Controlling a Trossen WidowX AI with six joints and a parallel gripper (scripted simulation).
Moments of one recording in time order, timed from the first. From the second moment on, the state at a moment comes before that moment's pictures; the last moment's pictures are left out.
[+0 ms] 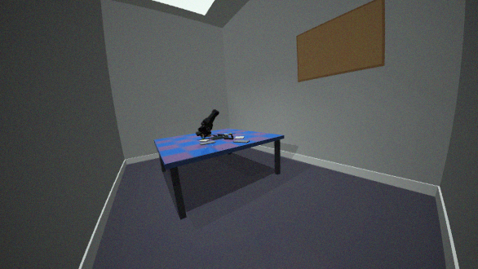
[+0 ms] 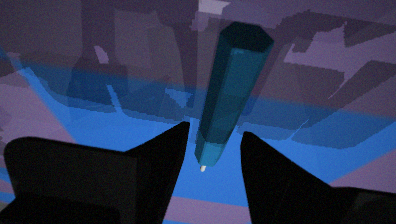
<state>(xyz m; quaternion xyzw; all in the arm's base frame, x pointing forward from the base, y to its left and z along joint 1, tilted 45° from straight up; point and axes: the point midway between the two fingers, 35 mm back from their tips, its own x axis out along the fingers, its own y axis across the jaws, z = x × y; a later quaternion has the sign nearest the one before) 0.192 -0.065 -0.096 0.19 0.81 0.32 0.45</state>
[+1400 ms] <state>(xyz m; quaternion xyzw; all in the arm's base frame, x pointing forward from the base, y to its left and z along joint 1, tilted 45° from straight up) 0.204 -0.094 -0.064 0.18 0.82 0.26 0.48</state>
